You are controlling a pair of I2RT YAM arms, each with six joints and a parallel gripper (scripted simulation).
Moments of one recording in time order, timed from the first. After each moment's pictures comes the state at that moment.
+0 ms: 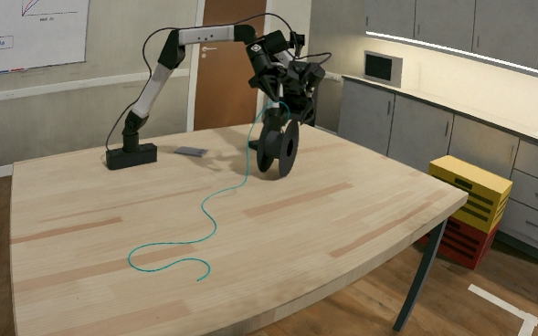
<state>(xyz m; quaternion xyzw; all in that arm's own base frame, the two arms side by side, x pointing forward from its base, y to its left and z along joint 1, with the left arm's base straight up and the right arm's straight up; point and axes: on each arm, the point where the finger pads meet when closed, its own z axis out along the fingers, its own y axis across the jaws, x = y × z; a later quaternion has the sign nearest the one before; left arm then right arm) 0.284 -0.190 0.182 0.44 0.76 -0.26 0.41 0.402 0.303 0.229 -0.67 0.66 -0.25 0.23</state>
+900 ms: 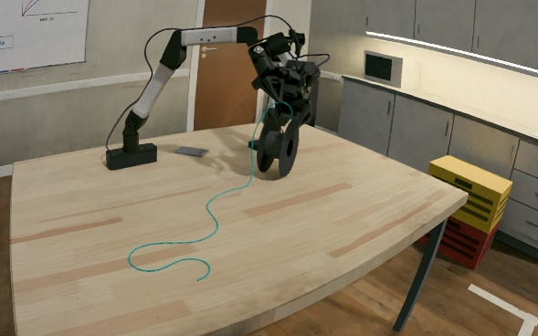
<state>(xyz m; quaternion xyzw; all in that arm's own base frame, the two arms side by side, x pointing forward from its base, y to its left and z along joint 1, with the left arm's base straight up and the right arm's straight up) 0.294 -0.212 0.176 0.42 0.79 -0.25 0.38 0.396 0.320 0.225 -0.66 0.67 -0.25 0.24</state>
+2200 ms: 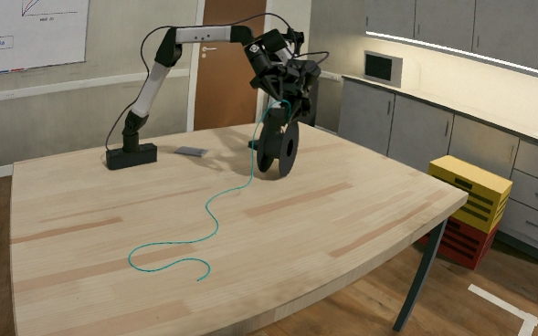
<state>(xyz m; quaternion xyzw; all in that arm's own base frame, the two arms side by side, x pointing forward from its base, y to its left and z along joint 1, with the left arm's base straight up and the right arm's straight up) 0.294 -0.213 0.182 0.43 0.78 -0.25 0.39 0.405 0.312 0.232 -0.66 0.66 -0.23 0.27</state>
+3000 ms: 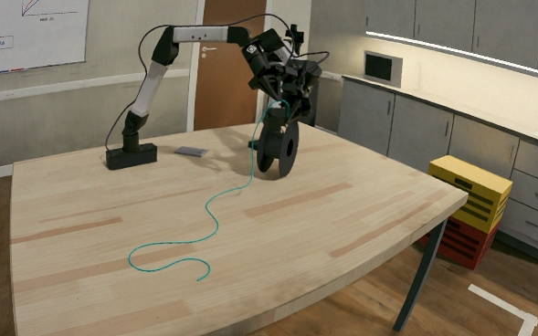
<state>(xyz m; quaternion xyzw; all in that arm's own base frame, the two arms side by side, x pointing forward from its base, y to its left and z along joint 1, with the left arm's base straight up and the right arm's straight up) 0.293 -0.212 0.182 0.44 0.77 -0.25 0.38 0.404 0.309 0.232 -0.66 0.66 -0.22 0.29</state>
